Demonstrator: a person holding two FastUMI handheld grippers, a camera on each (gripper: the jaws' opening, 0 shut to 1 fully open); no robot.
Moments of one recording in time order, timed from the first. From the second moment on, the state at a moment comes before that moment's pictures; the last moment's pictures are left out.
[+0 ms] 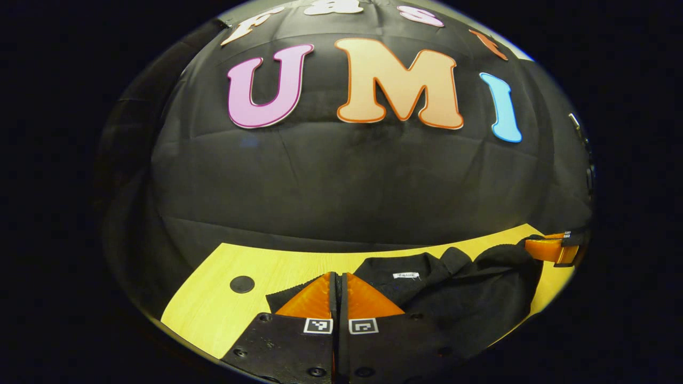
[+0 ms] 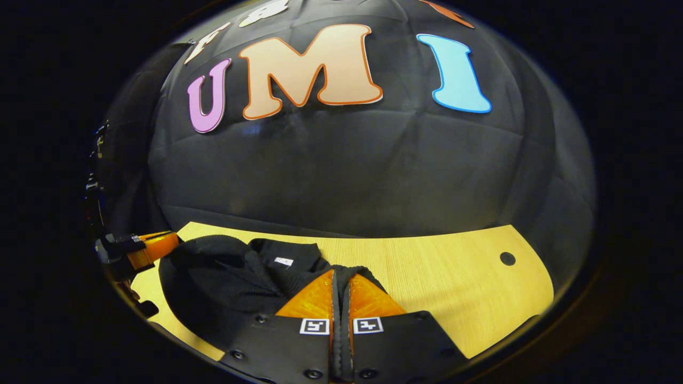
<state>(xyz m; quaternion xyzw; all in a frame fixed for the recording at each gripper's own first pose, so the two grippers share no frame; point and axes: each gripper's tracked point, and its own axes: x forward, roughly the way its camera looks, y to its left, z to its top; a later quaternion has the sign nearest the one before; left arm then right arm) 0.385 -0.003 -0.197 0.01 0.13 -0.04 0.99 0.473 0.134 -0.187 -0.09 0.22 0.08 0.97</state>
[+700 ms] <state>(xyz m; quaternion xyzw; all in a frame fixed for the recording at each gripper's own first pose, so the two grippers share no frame) 0.405 -0.007 -0.185 0.00 0.11 -0.05 0.99 0.489 0.141 -0.171 -0.10 0.21 0.06 0.97</state>
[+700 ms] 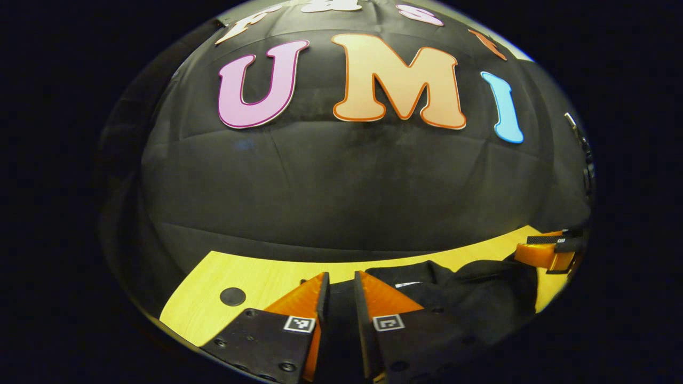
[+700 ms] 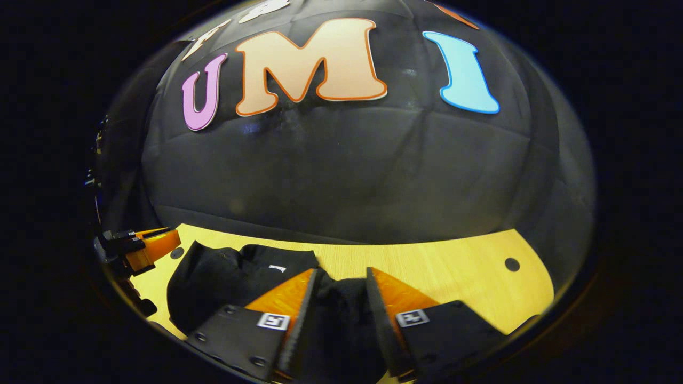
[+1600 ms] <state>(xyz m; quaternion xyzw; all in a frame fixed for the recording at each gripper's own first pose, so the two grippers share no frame) 0.216 -0.012 0.002 0.00 -0.06 -0.02 1.00 0.264 0.131 -0.003 -0.11 0.02 0.12 0.99</state>
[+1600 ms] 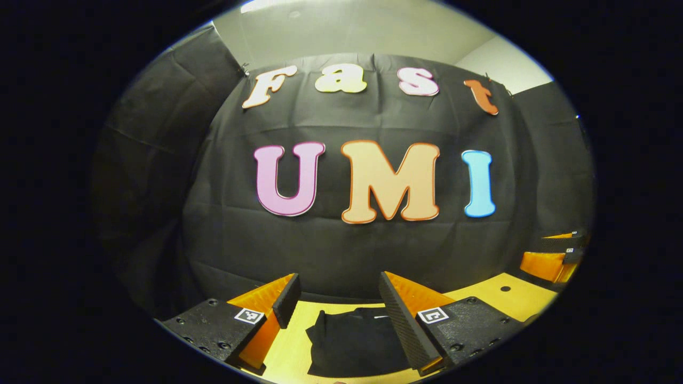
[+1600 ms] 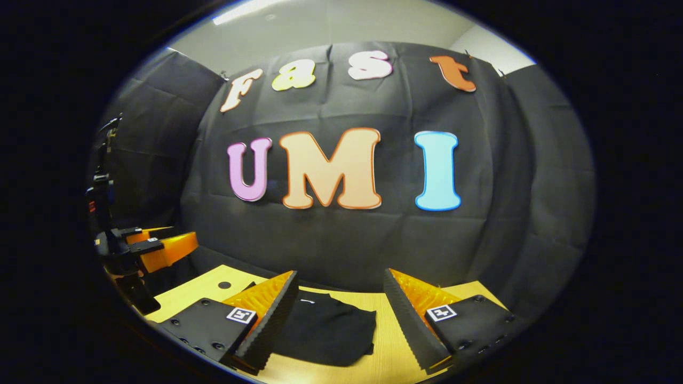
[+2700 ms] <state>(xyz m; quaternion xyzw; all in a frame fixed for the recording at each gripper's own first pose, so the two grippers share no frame) -0.014 -0.065 -0.027 0.05 -0.02 -0.02 1.00 0.030 0.056 -0.056 -0.03 0.04 0.13 0.99</state>
